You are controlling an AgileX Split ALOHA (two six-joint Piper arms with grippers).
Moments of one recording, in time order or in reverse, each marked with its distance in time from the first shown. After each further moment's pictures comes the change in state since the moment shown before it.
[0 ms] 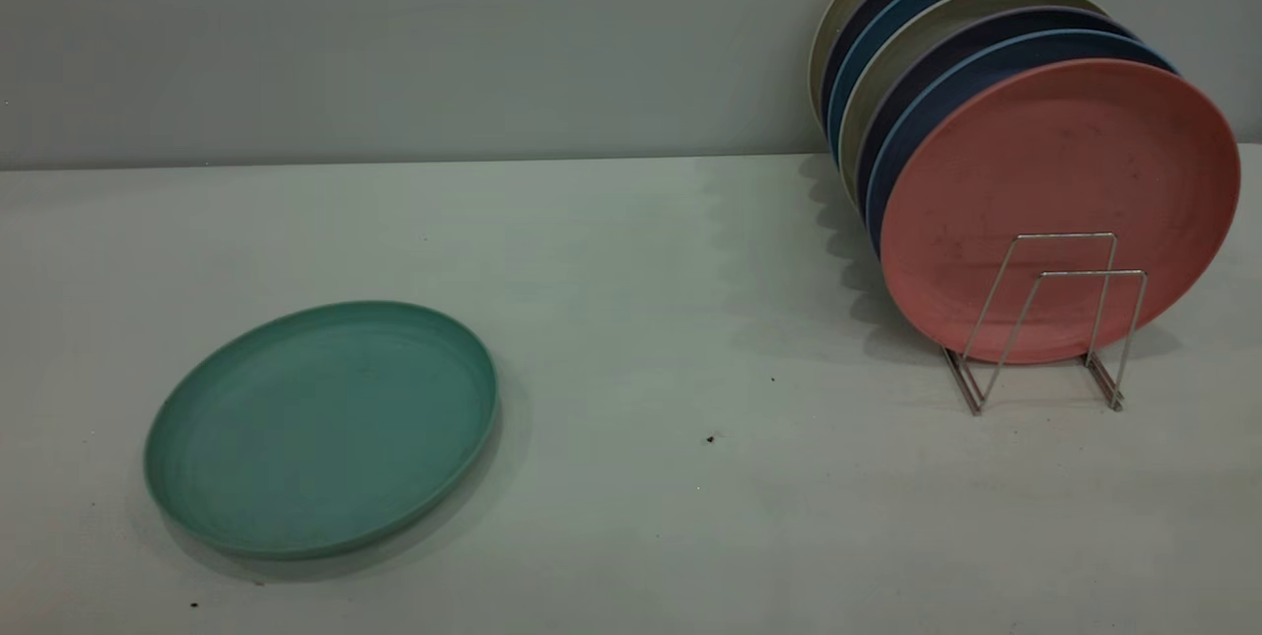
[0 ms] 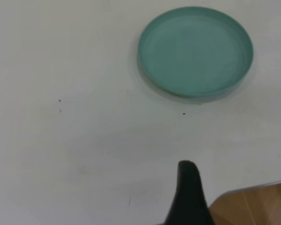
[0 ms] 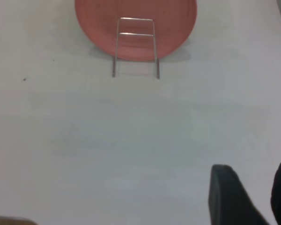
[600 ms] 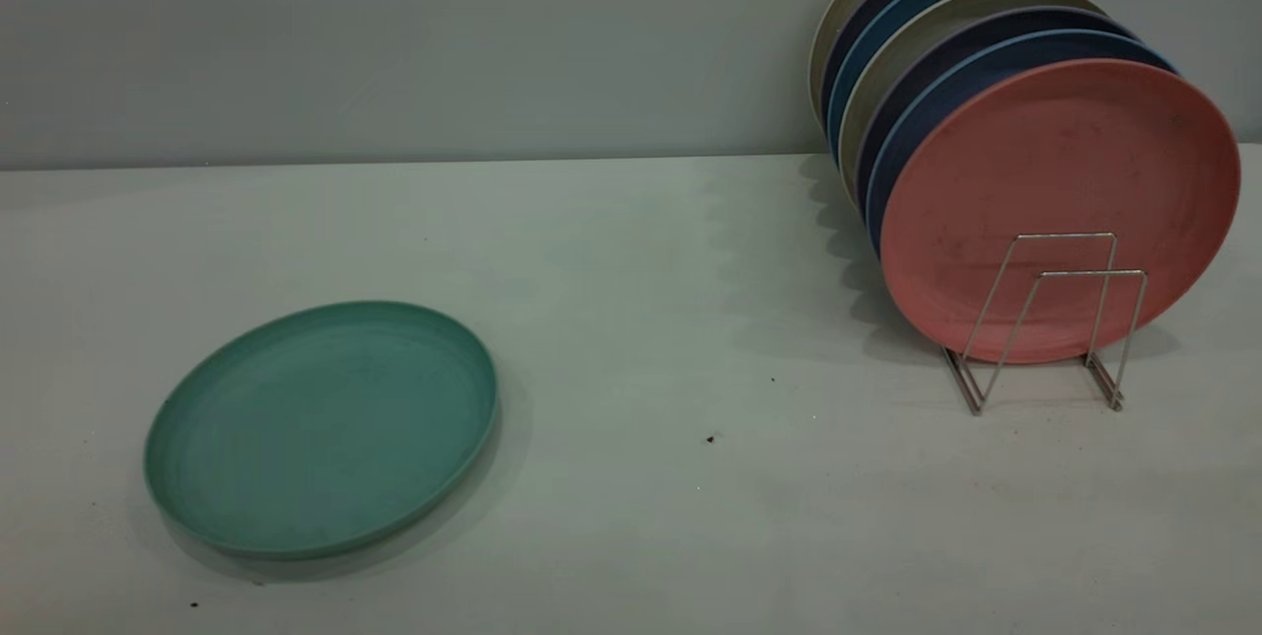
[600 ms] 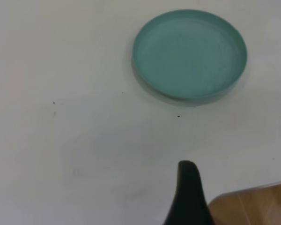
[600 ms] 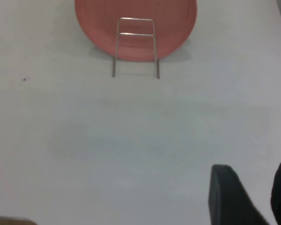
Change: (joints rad) left arm 0.000 0.000 0.000 -0.012 -0.007 -0.001; right arm 0.000 0.000 0.000 0.001 0.000 0.000
